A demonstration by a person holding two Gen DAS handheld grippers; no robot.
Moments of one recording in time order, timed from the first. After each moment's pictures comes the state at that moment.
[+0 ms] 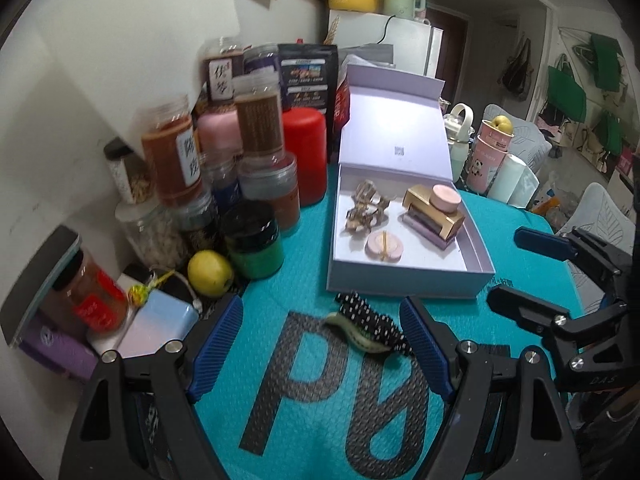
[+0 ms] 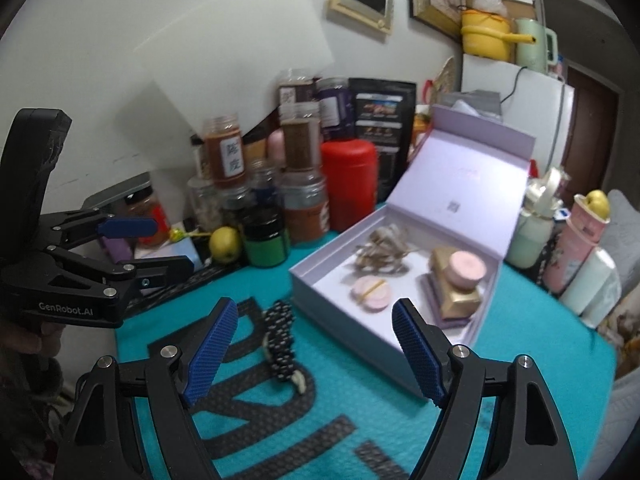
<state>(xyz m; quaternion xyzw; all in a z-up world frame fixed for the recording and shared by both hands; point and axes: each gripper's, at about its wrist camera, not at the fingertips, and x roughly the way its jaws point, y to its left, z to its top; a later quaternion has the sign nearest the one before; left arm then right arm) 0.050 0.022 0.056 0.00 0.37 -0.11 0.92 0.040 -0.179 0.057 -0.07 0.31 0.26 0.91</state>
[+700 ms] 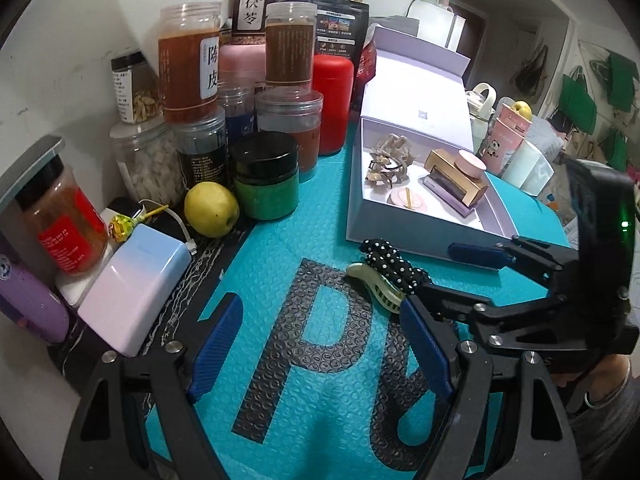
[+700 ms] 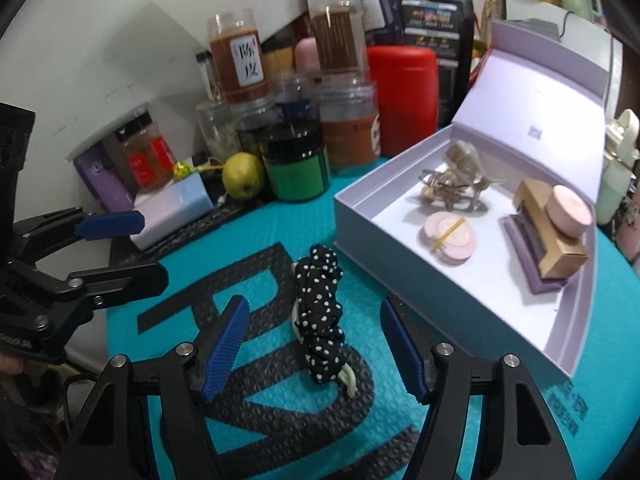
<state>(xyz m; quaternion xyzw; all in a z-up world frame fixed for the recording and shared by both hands) 0.054 0.046 -0.006 -0.04 0.41 -0.10 0.91 0.091 -0.133 -0.032 -0.07 0.41 0.30 0.86</state>
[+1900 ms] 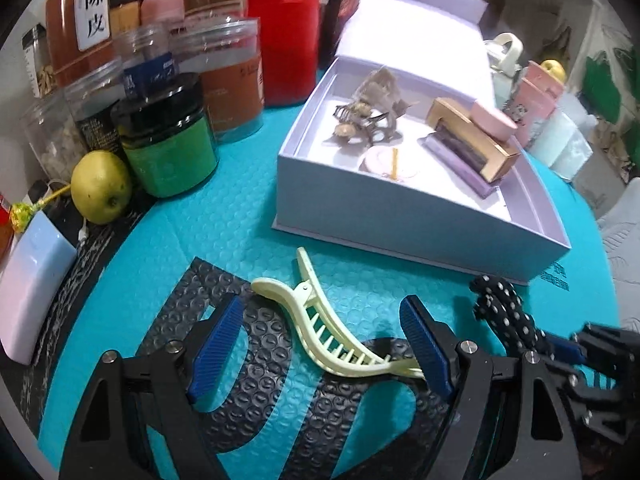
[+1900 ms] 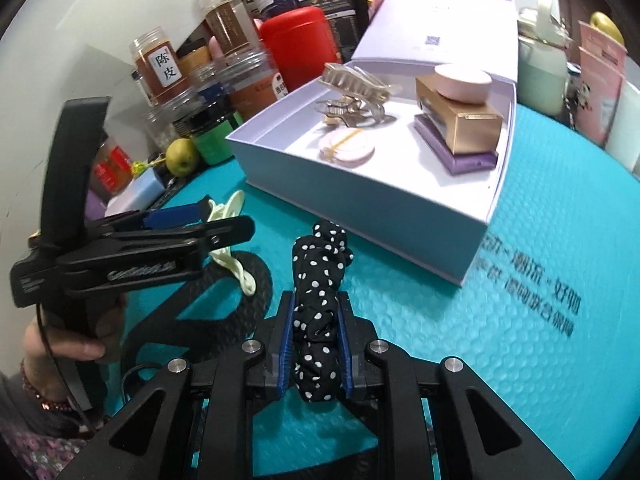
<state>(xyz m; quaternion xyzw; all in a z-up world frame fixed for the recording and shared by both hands) 0.125 -0.048 -0.070 -0.04 0.46 -0.08 0.88 0.072 -0.236 -0.066 0.04 0.45 0.25 0.85</state>
